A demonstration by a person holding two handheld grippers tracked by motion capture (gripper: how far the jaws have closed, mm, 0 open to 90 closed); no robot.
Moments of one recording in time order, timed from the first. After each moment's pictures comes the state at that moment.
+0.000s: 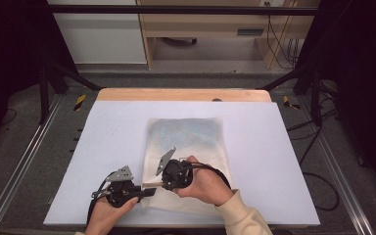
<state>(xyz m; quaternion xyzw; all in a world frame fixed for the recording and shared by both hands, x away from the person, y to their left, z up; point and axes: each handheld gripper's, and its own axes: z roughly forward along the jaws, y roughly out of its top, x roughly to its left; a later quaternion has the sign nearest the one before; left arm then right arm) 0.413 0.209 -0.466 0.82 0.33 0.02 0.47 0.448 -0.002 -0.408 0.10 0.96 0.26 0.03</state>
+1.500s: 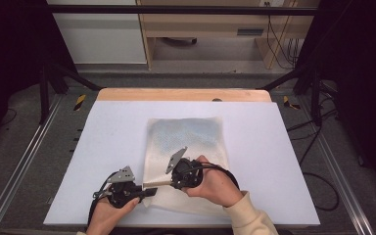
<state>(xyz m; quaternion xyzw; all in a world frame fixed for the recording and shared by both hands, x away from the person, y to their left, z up) 0.411 0.206 -0.465 0.82 0.32 0.03 0.47 0.446 -0.027 -0.405 0.13 0.96 0.26 0.04</state>
